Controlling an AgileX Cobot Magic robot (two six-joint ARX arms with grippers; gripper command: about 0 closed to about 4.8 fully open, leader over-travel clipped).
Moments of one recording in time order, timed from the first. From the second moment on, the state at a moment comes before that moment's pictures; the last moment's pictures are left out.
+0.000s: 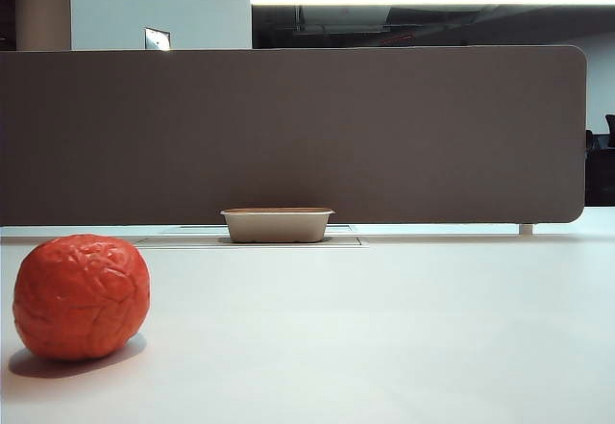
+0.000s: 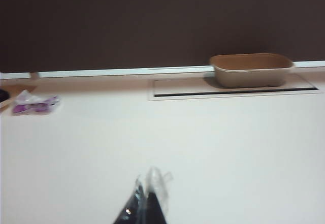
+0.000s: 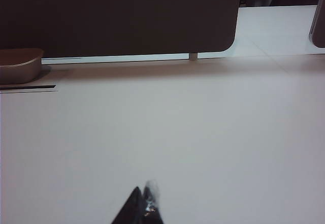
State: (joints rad) left arm 0.04 0.01 0.01 0.00 0.10 0.05; right arm 0.07 0.00 0.01 -0.04 0.09 0.05
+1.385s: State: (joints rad) left arm 0.04 0.18 0.40 -0.10 0.05 -0.13; right arm 0.07 0.23 0.53 -0.13 0.11 0.11
